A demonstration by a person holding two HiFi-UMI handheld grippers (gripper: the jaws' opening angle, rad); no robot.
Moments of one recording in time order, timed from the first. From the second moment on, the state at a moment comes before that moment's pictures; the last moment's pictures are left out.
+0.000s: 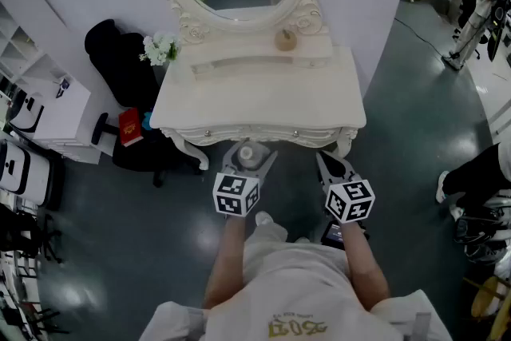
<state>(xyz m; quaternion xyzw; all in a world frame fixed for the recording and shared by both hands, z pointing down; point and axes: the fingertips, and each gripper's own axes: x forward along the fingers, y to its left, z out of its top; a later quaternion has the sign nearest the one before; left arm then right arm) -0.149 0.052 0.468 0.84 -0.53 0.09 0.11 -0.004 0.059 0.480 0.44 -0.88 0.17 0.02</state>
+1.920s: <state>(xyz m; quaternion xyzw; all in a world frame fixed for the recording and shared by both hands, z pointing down) -0.040 -0.278 0.581 0.90 -0.38 0.15 0.18 0.093 -0.245 0.571 0.54 -0.80 0.25 0.09</state>
